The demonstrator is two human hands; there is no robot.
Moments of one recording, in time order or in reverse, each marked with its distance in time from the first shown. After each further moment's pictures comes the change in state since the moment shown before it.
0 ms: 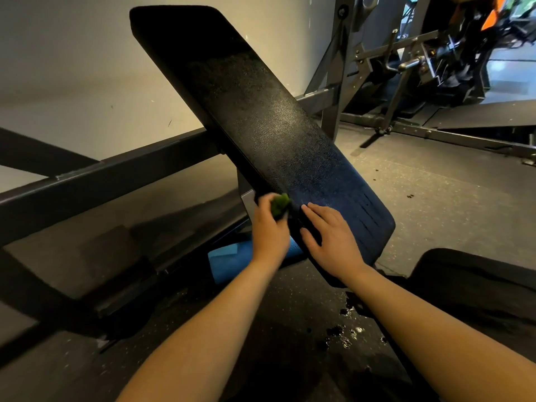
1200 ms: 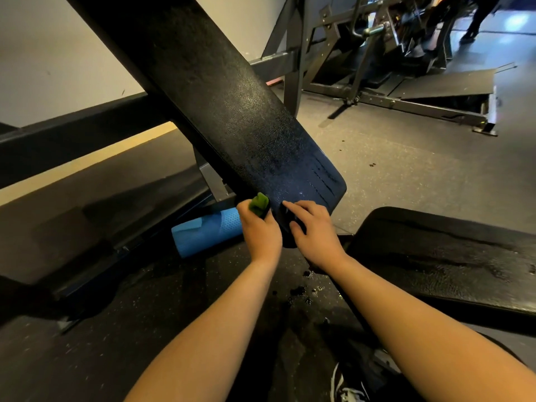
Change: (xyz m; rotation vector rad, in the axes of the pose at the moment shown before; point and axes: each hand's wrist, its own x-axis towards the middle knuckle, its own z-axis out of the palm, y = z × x) left_hand -0.084 -0.001 0.083 -0.112 0.160 -0.264; right_hand -0.073 0.043 -0.024 0.134 -0.100 0.189
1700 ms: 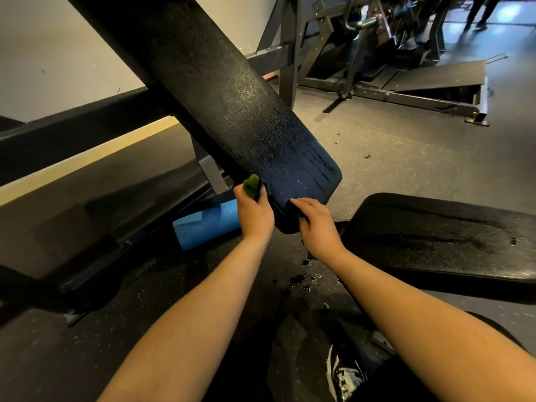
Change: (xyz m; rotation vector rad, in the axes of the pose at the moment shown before) left_hand 0.006 0.017 -0.020 0.002 -0.076 -0.030; right_hand -0.026 -0.004 0.000 0.075 0.018 0.110
